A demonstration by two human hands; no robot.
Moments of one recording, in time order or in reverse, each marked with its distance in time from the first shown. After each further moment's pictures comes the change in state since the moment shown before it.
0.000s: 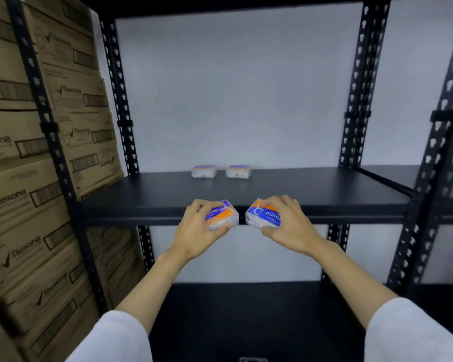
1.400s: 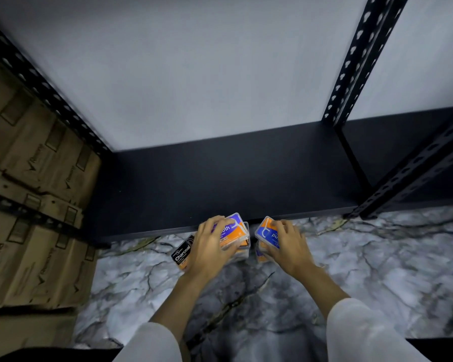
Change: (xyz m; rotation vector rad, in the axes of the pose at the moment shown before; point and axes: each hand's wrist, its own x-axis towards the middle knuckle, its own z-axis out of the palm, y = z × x) left_hand -0.226 -0.163 0.325 0.056 -0.512 -0.339; right_hand -0.238 0.243 0.323 -0.011 -0.522 0.577
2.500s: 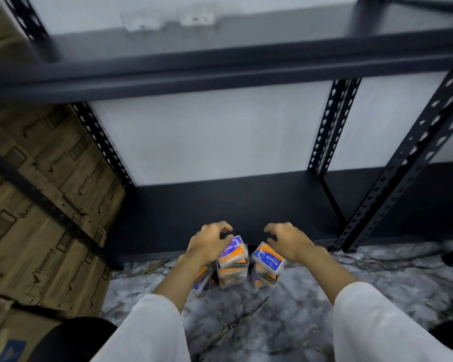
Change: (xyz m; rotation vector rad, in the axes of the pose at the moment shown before) left_hand -0.007 0.079 -0.117 0.002 -0.189 -0.136; right_hand -0.038 -0.076 -0.135 -0.168 -0.099 -0.111
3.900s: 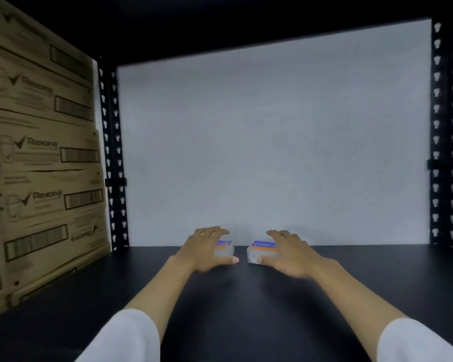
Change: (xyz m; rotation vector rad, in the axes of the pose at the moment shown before) left_hand 0.170 0.103 -0.437 0.405 0.517 0.247; right_hand 0.193 -0.227 -0.377 -0.113 0.475 -0.341
